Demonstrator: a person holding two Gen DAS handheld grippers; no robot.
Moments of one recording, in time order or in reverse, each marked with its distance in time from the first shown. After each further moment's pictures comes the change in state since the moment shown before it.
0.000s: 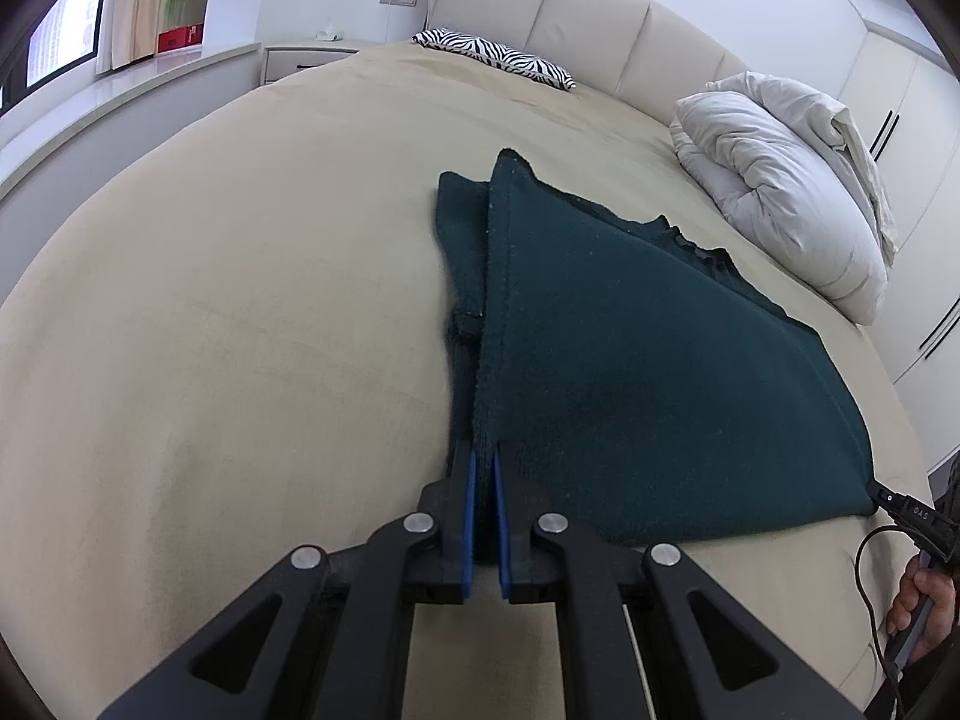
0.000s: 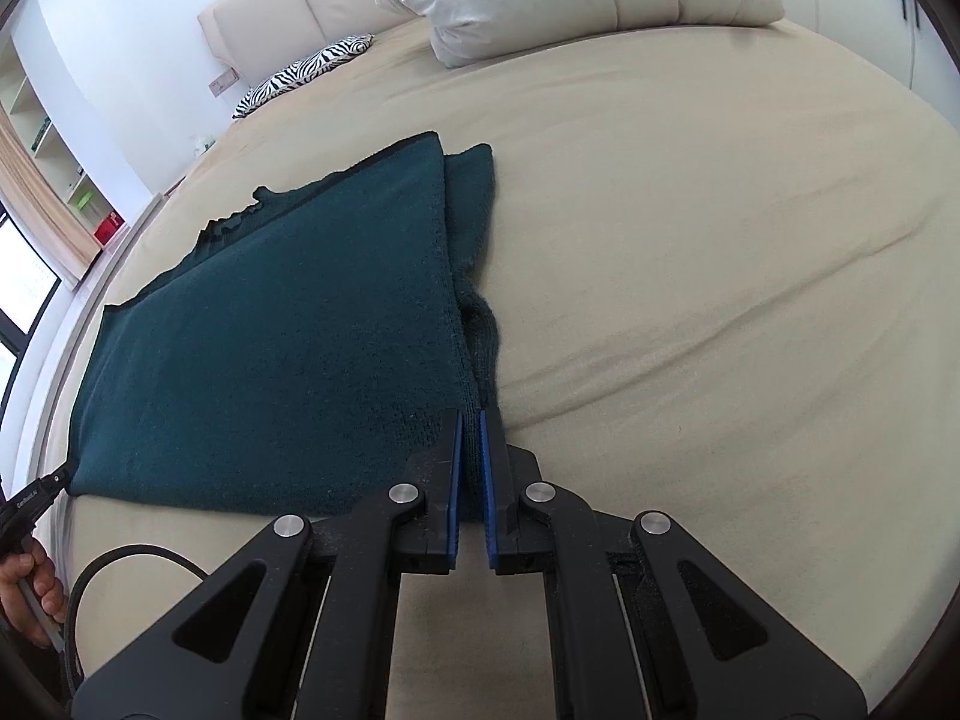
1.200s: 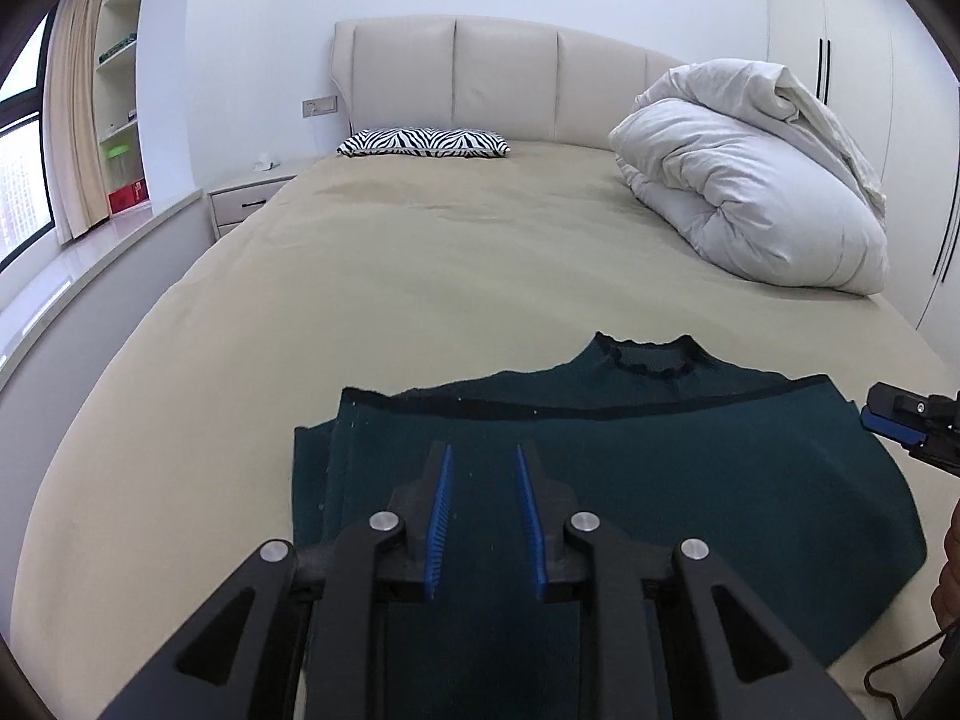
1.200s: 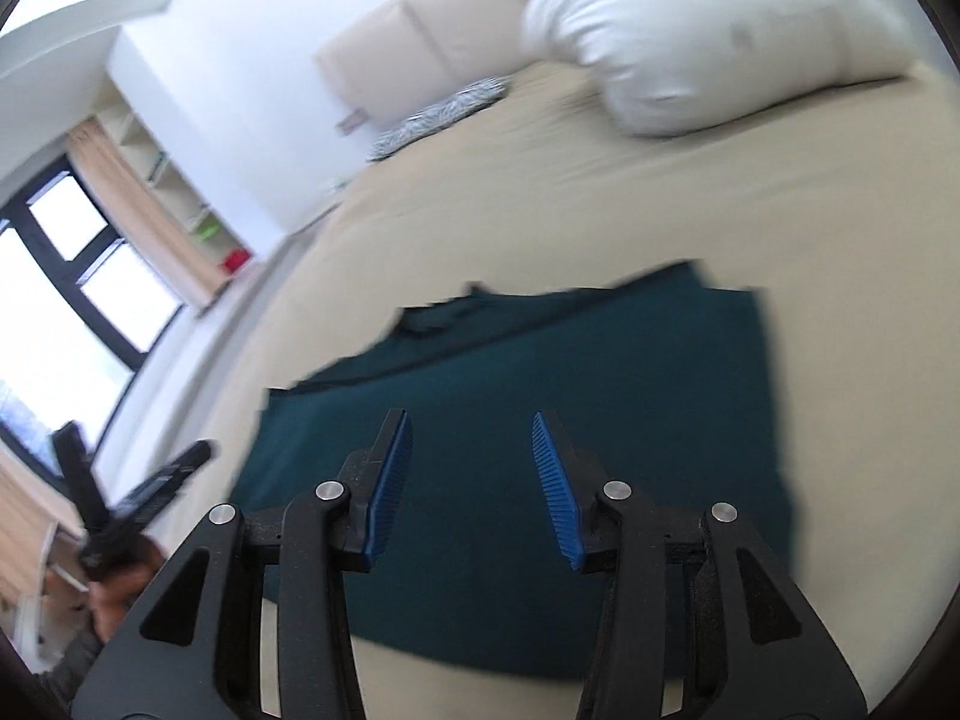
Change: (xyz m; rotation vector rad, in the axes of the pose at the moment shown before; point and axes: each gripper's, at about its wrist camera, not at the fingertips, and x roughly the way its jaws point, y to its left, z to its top) left arm 0.043 -0.115 0.101 0.276 -0.183 0.090; right arm 0.006 0.104 0.079 -0.036 -0.073 0.367
